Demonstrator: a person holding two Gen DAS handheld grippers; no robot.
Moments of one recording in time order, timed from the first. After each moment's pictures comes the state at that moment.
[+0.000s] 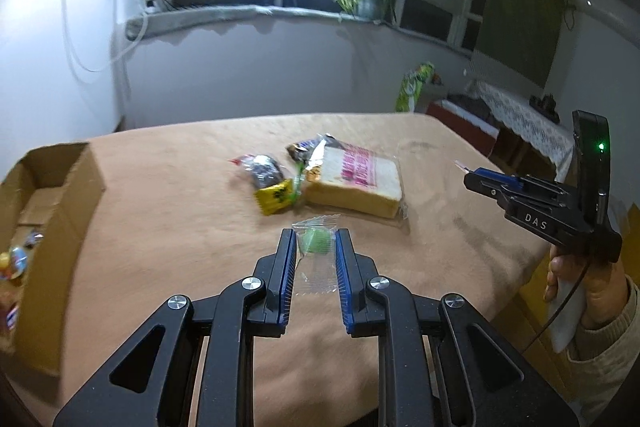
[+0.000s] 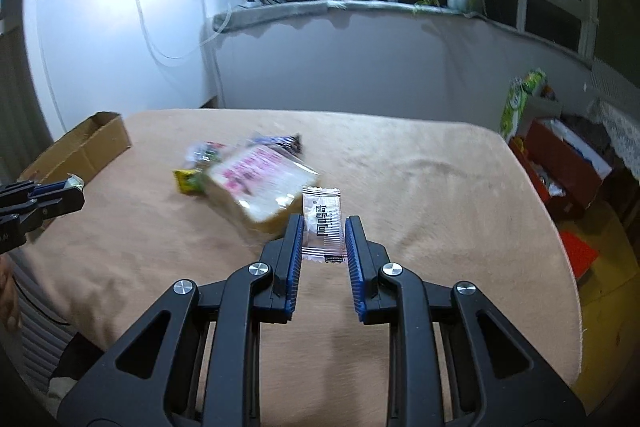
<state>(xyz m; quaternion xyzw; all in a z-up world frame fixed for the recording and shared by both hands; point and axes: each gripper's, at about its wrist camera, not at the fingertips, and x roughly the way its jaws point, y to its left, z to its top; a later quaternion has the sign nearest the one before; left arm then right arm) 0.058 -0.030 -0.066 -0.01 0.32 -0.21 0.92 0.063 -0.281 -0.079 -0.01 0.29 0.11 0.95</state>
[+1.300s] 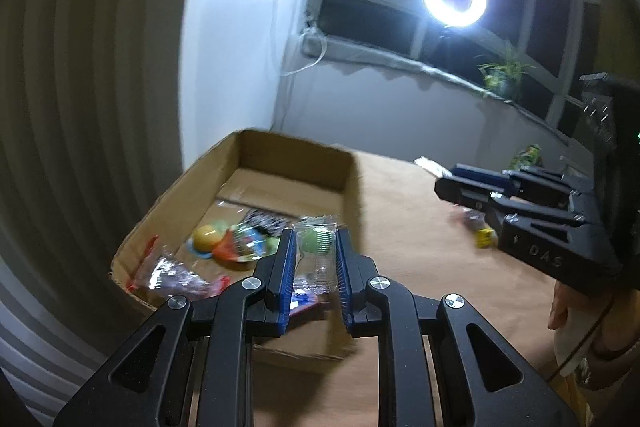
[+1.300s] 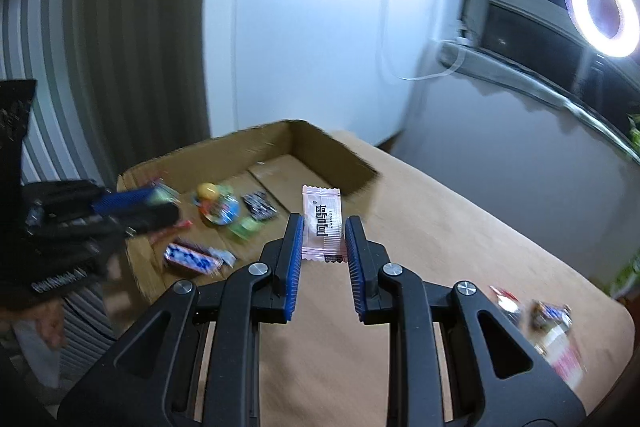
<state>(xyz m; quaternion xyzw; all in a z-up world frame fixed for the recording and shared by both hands) 0.048 0.198 -0.076 -0.11 0.28 -0.02 0.96 0.111 0.073 -0.046 -0.16 0.25 0.35 0.89</state>
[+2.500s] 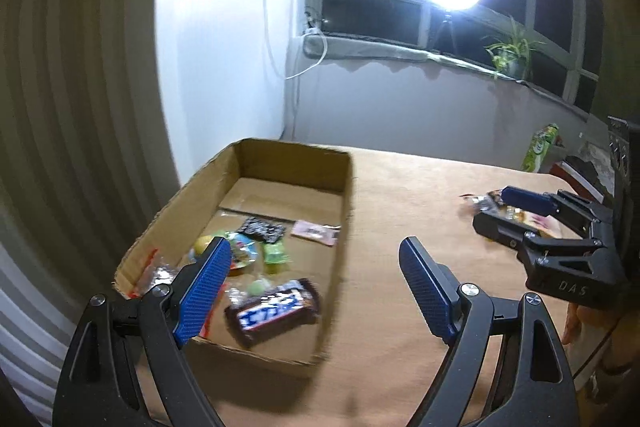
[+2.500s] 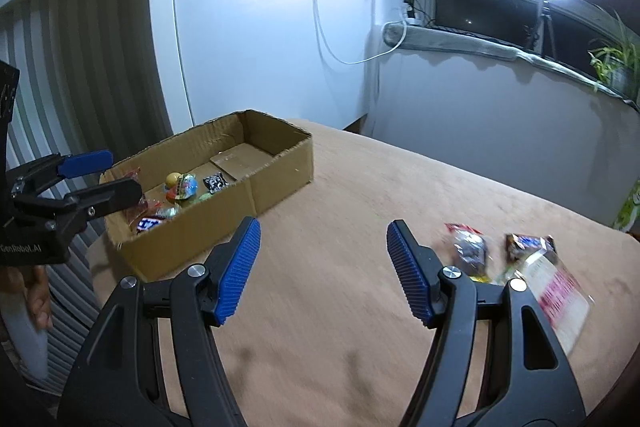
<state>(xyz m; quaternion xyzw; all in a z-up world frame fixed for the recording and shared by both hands) 0.039 0.148 -0.051 -0.04 0.28 0.01 0.96 0.088 -0.054 -0.064 -0.06 0.25 0.29 0.92</state>
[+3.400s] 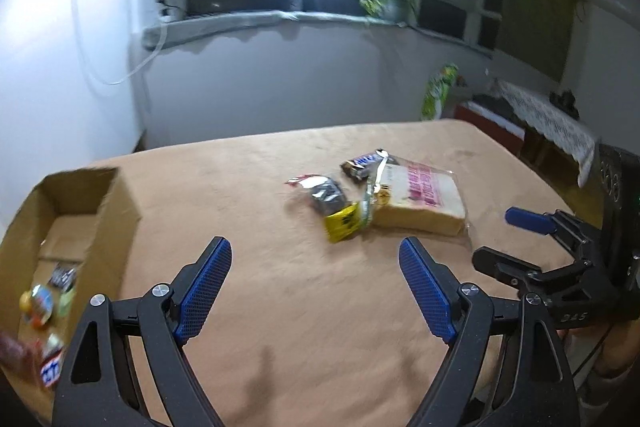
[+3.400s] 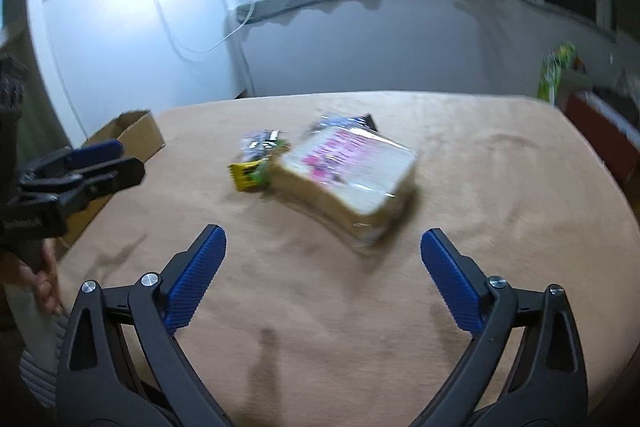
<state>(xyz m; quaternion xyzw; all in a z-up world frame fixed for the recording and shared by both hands) 0.109 -0.007 -0.072 0.02 0.32 -0.19 0.93 0.087 -0.241 -0.119 0.07 0.33 0.14 0.93</state>
